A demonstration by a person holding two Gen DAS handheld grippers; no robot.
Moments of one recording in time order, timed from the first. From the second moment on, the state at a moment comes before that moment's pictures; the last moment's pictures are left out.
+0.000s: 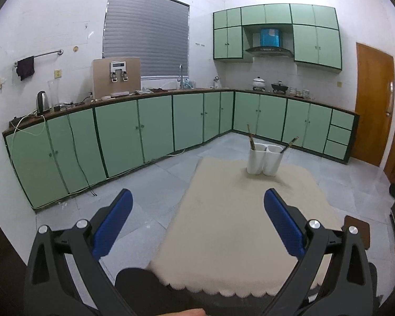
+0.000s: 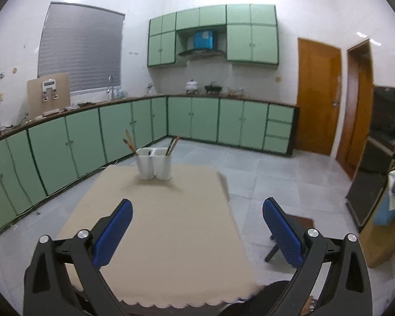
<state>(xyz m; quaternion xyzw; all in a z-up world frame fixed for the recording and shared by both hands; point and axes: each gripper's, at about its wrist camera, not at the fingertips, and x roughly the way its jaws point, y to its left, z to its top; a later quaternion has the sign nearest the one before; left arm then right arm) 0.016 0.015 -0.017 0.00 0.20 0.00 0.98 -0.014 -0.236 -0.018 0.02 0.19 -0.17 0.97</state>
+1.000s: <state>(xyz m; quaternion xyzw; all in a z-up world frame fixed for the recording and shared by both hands) -0.051 0.015 0.016 0.00 0.15 0.06 0.99 -0.063 -0.232 0.003 0.02 0.14 -0.18 0.97</state>
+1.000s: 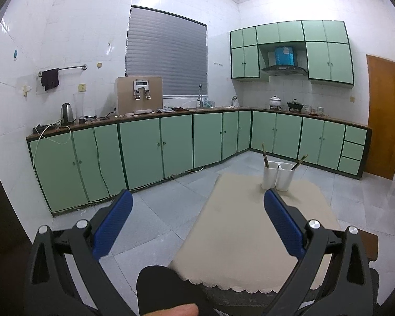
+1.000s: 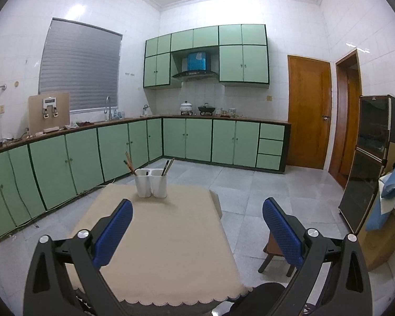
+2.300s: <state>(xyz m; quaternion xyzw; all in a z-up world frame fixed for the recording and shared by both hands) -0.054 0.004 0.010 0.00 0.14 0.06 0.99 -0.063 -0.236 -0.003 0.03 0.15 -0.17 0.97</state>
